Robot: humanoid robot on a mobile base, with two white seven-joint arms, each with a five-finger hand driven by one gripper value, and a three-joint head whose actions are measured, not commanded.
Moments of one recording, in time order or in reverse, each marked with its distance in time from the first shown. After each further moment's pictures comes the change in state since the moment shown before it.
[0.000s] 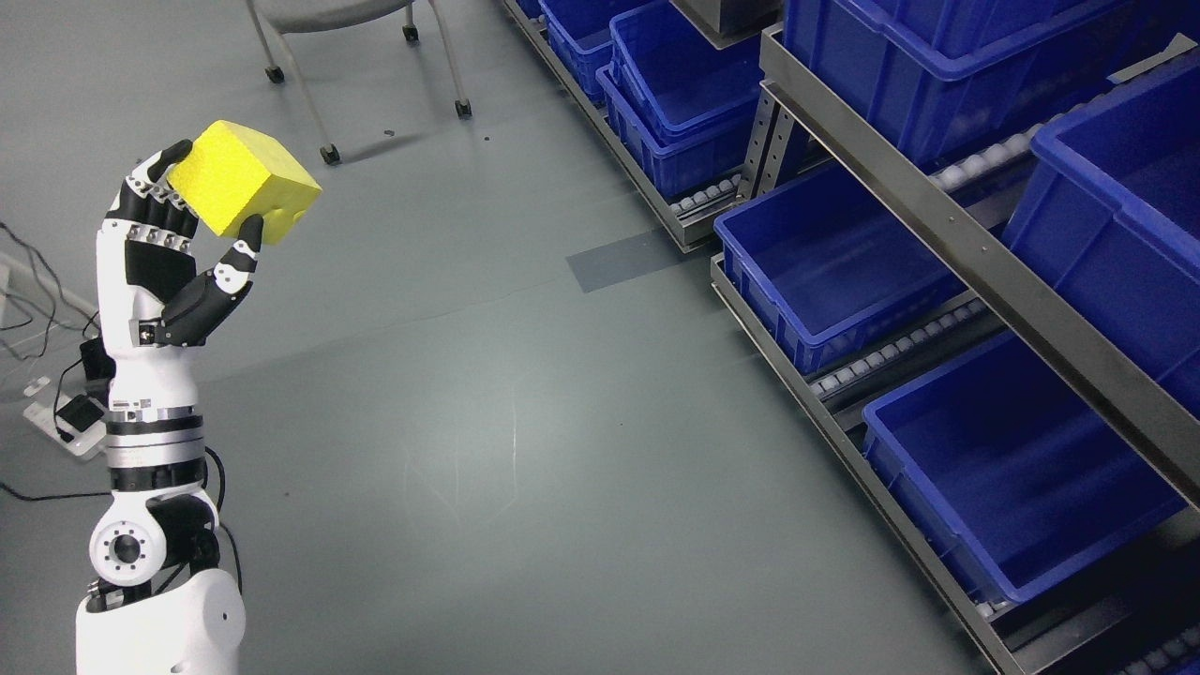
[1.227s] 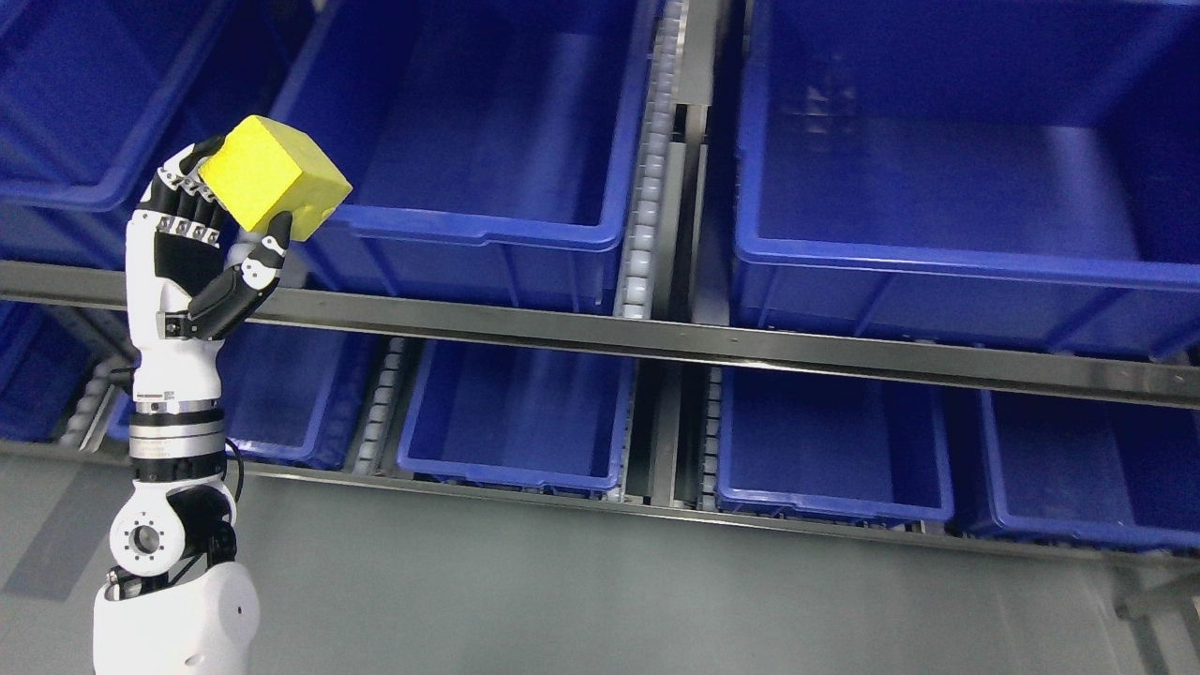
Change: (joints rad) left arm -0.012 0.000 -0.051 -0.003 0.001 -0.016 -0.003; right arm 0.001 0.000 0.000 0.000 0.000 0.000 0.000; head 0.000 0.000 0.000
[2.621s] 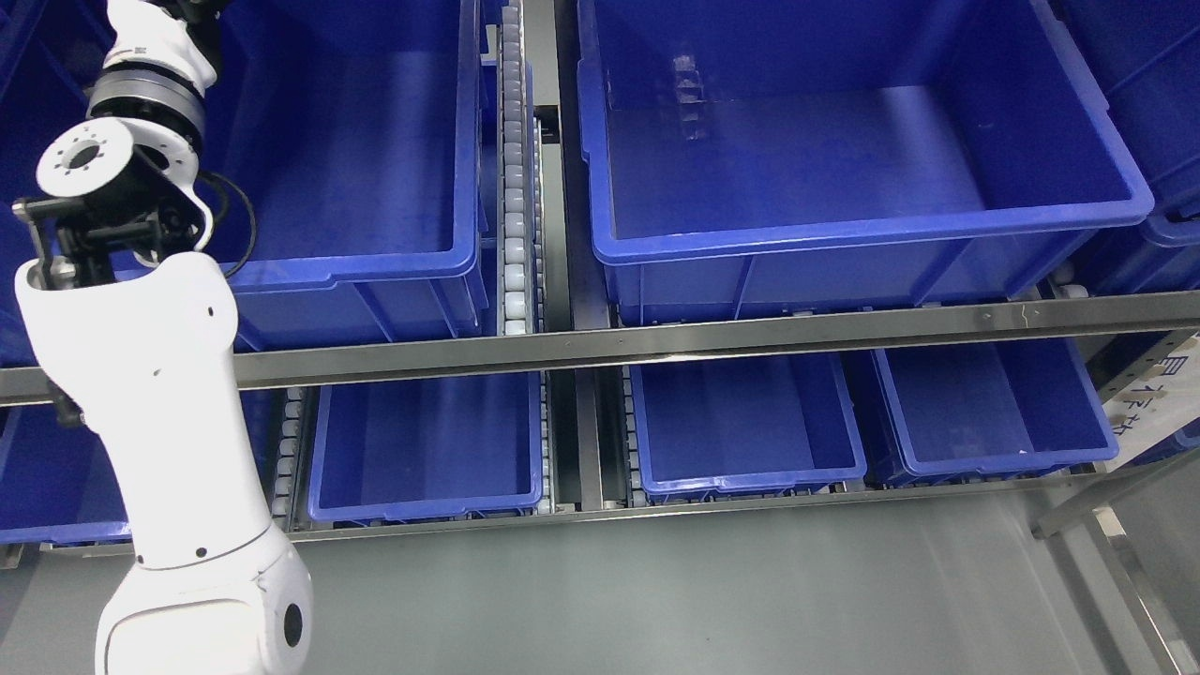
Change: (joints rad) left arm -0.628 0.000 -0.088 0.064 -0.096 1.081 0.462; right arm 0.000 0.000 0.000 0.000 0.000 0.004 0.000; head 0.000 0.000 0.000
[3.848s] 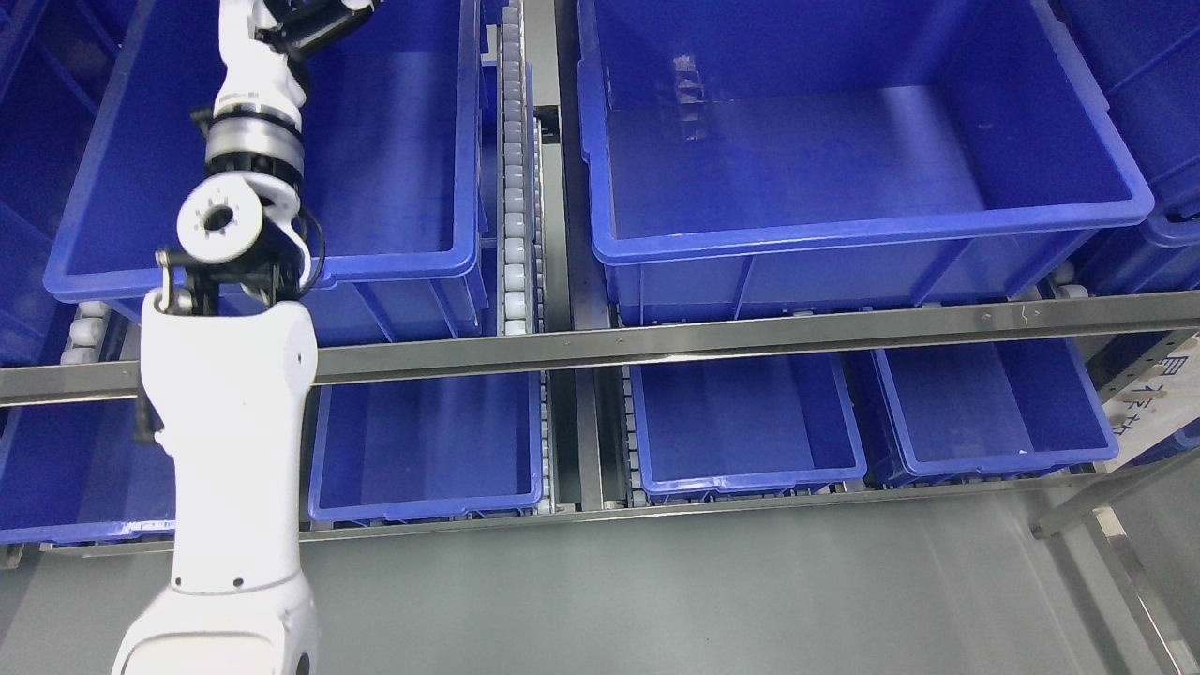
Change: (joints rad) left arm 0.137 0.000 -0.150 0.091 -0.006 -0.560 -0.048; right arm 0.000 0.000 0.000 0.000 0.000 -0.007 0.000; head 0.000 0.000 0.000
